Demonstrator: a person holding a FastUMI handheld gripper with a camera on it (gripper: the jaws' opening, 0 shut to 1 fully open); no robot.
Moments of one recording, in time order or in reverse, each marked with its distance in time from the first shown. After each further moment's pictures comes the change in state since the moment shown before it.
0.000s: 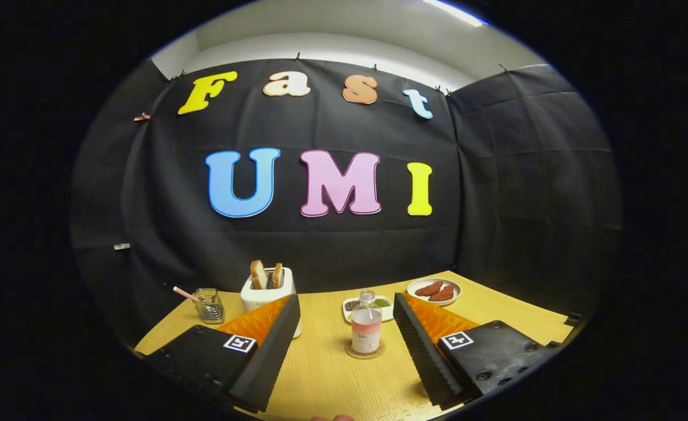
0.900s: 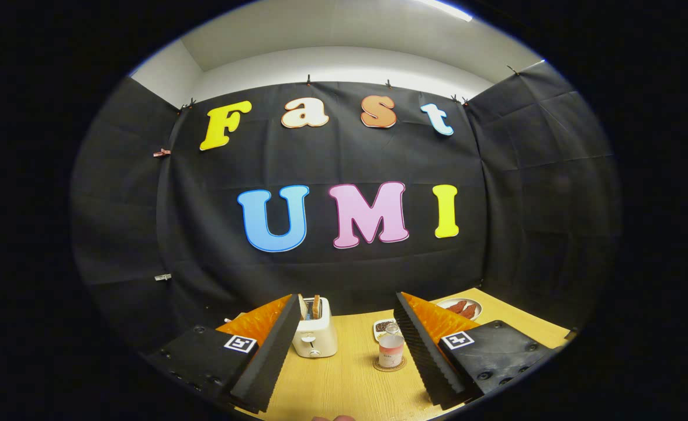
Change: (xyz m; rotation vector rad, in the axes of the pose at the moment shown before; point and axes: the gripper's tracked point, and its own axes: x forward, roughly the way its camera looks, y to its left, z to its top) arm -0.035 0.015 0.098 0.065 -0.044 0.152
